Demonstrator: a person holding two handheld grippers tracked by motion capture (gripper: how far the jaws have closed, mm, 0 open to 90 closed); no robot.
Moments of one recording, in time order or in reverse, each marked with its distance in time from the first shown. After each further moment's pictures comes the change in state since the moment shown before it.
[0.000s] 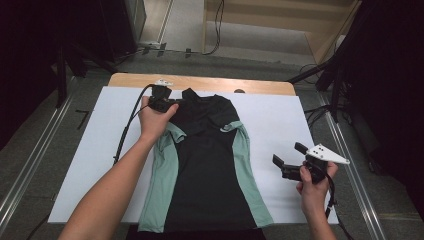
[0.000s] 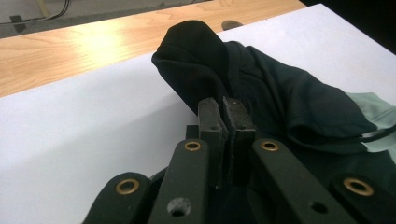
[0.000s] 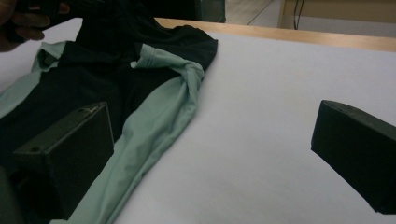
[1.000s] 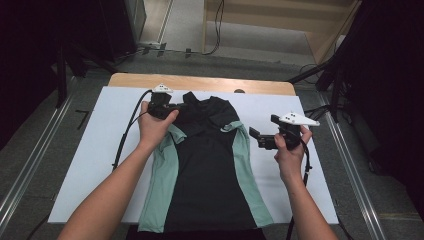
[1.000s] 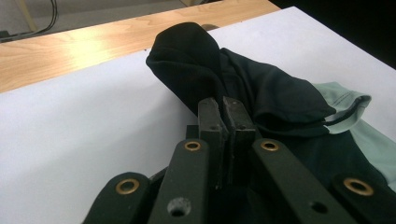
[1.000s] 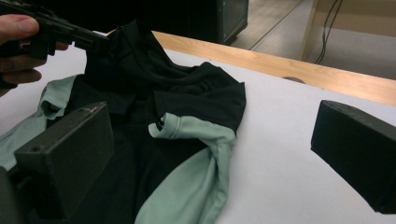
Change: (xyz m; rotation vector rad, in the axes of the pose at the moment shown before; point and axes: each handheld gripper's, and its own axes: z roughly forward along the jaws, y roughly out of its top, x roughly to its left) left arm -0.017 -0.013 -0.013 -0.038 -0.040 0.041; right arm 0.021 0.069 0.076 0.023 0.076 -0.054
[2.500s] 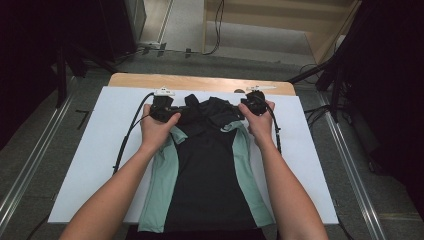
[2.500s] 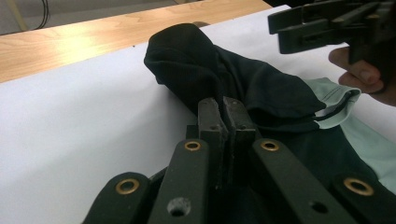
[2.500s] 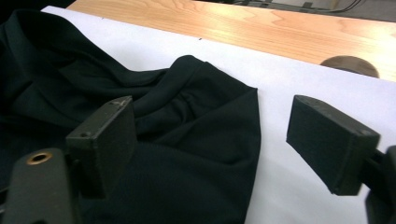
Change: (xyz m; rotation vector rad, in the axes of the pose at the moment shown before) left arm -0.006 -0.006 0.003 -0.005 -0.024 -0.003; right arm -0.039 0.030 0.152 0.219 0.063 0.129
